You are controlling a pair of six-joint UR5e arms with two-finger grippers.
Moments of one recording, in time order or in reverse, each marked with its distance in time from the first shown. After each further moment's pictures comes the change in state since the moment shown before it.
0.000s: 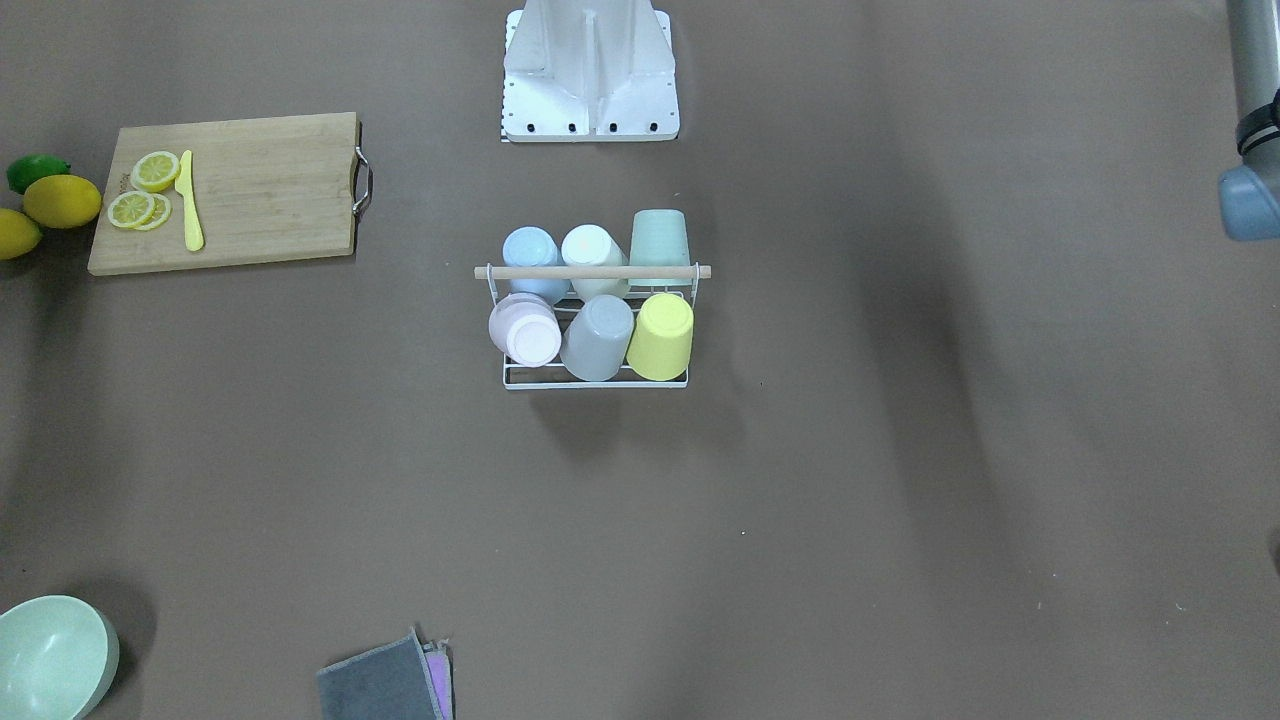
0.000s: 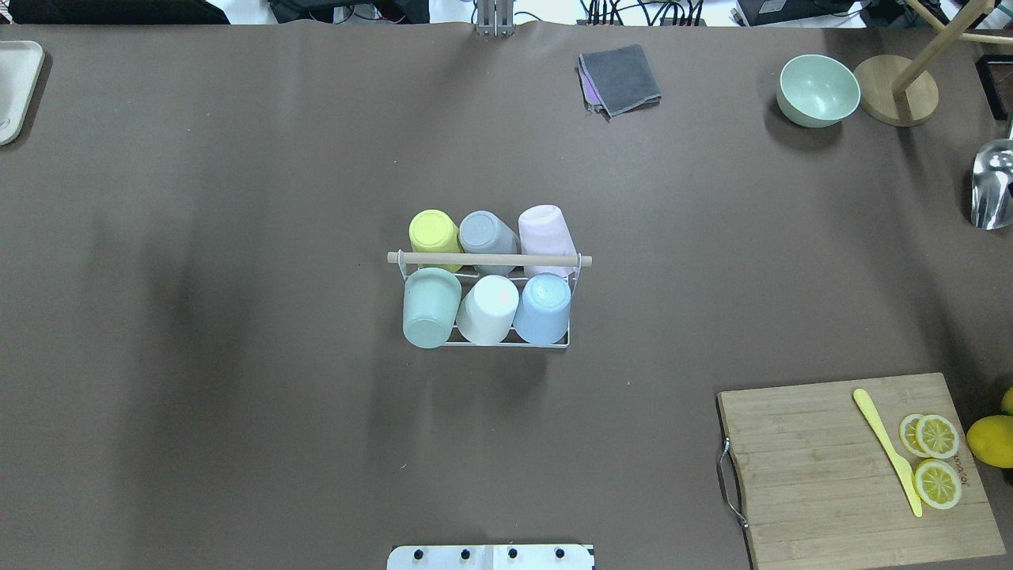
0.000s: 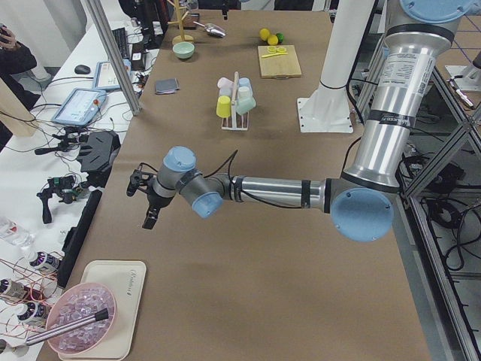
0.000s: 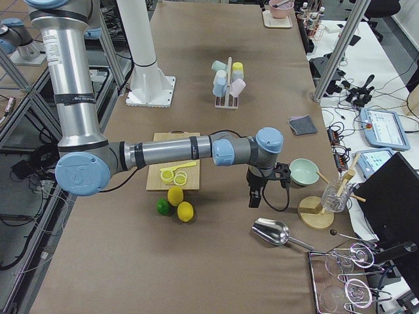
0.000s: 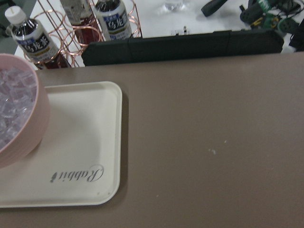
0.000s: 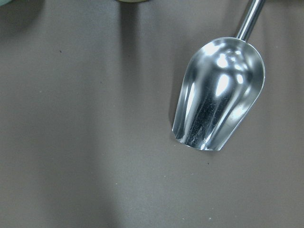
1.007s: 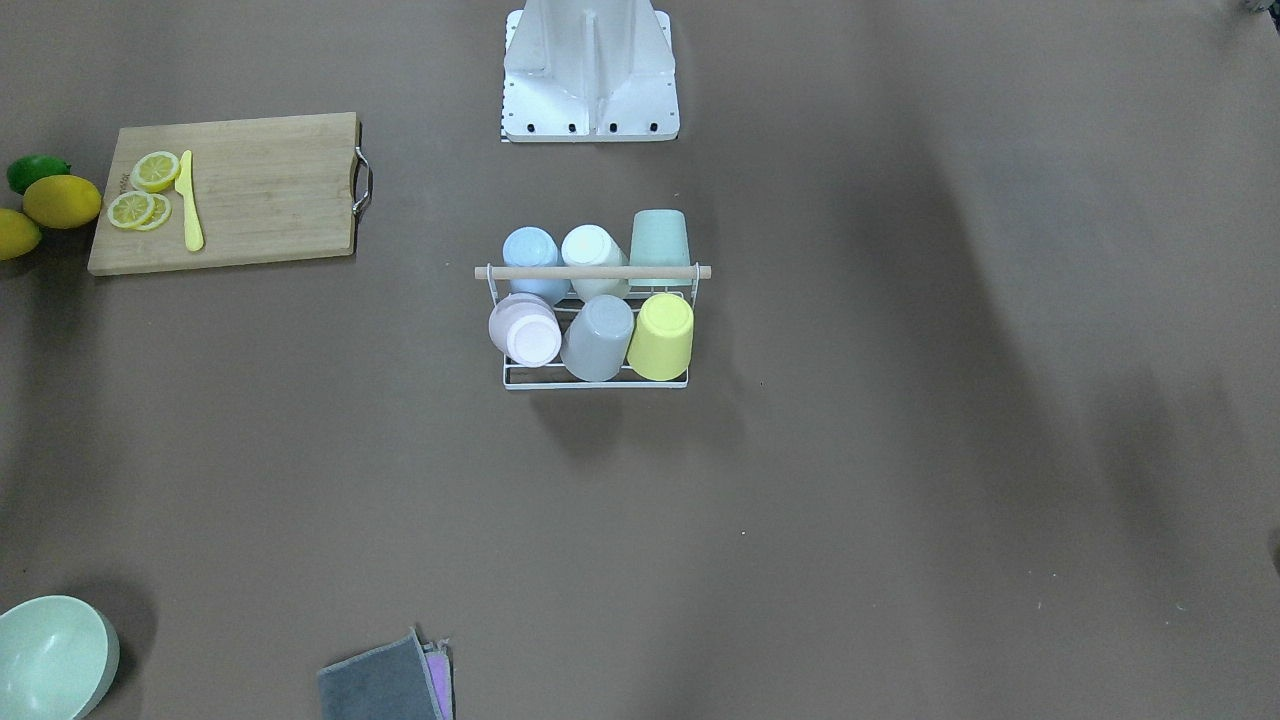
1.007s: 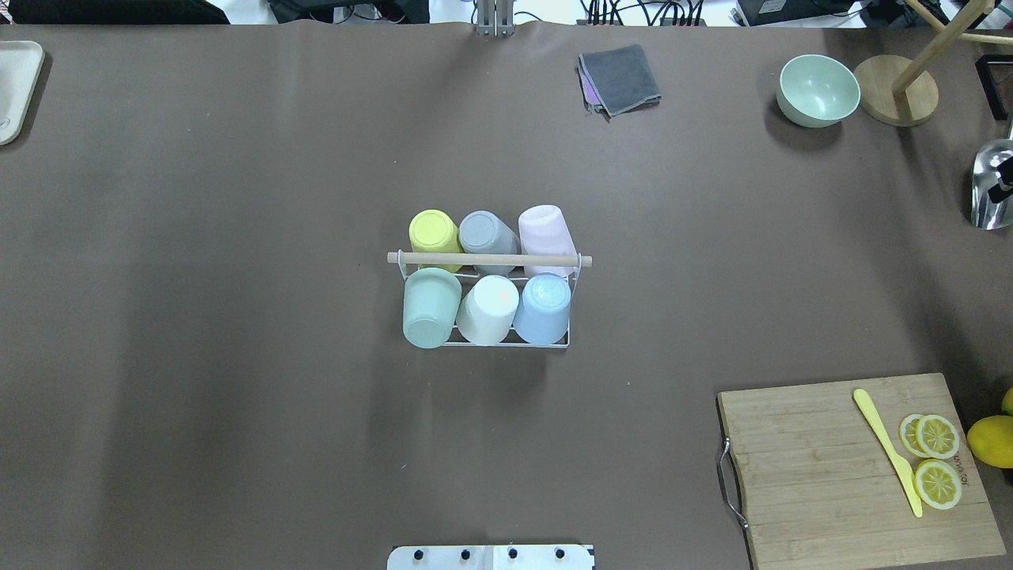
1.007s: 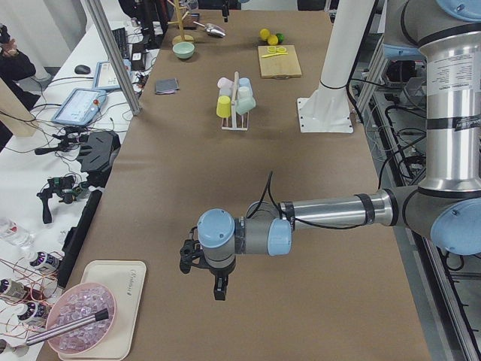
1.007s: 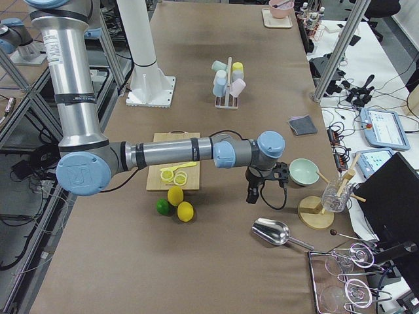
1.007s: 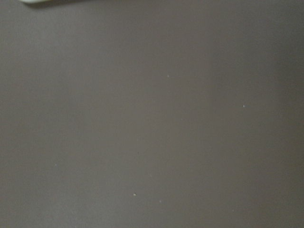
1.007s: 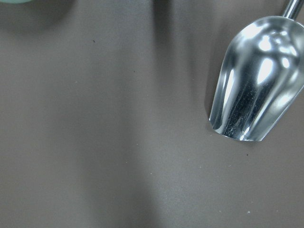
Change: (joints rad) left arm -0.201 0.320 -0.238 0.529 -0.212 0.489; right arm 0.000 0.003 -0.027 0.003 0.115 0.001
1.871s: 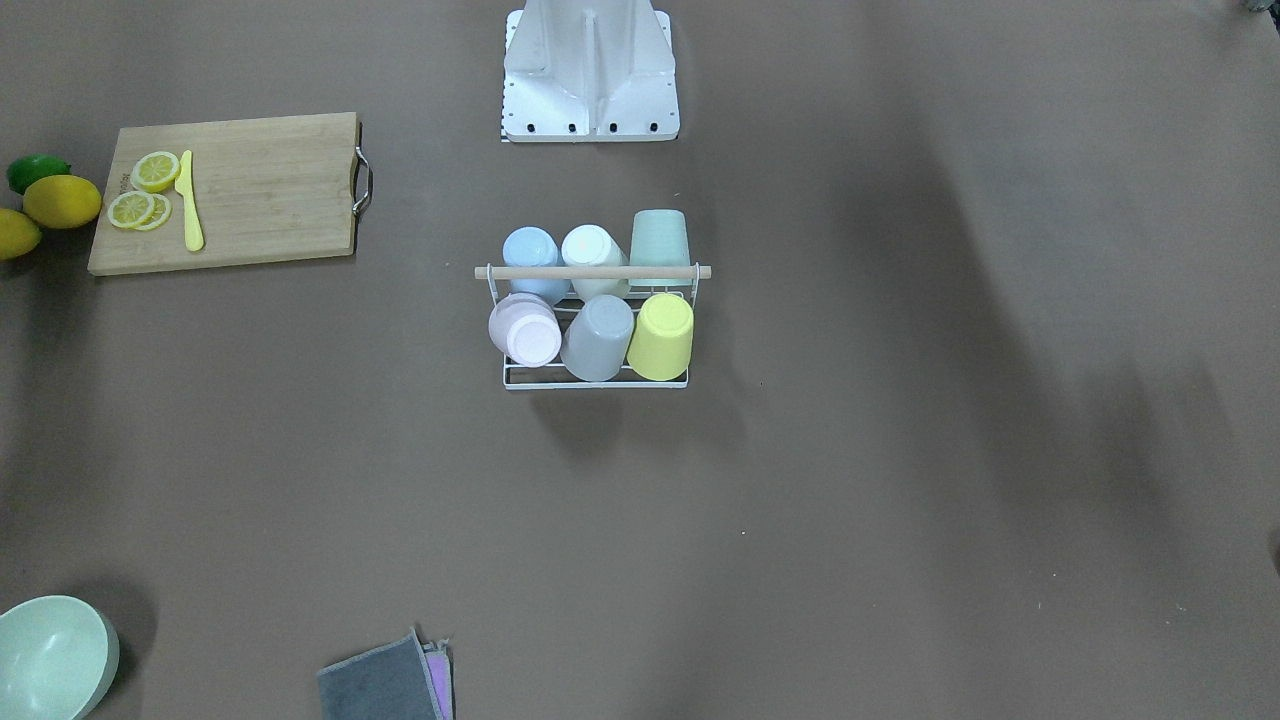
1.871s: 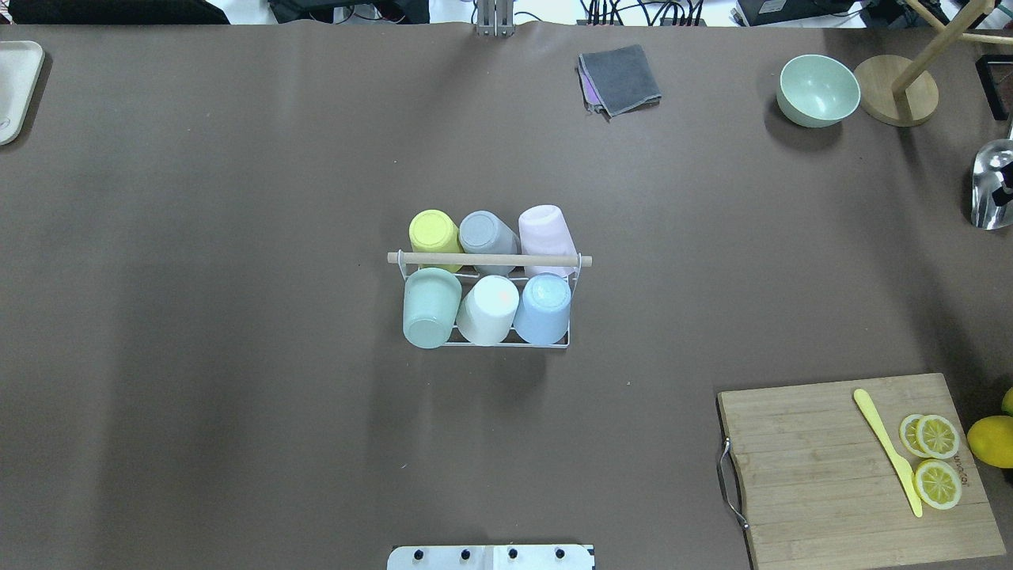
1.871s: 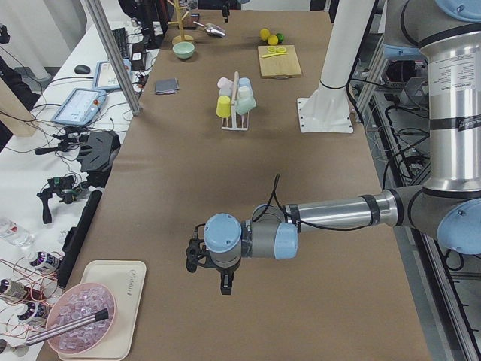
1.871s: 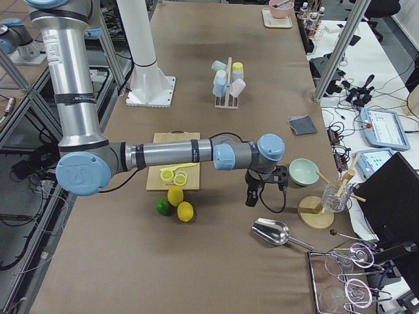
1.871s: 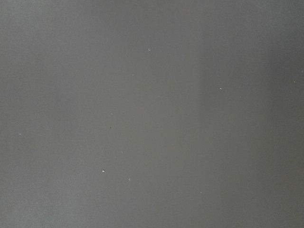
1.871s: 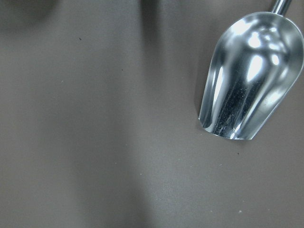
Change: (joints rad) left arm 0.004 0.015 0.012 -0.050 -0.086 -0.024; right arm 0.000 0.002 -0.014 0.002 -0.018 0.000
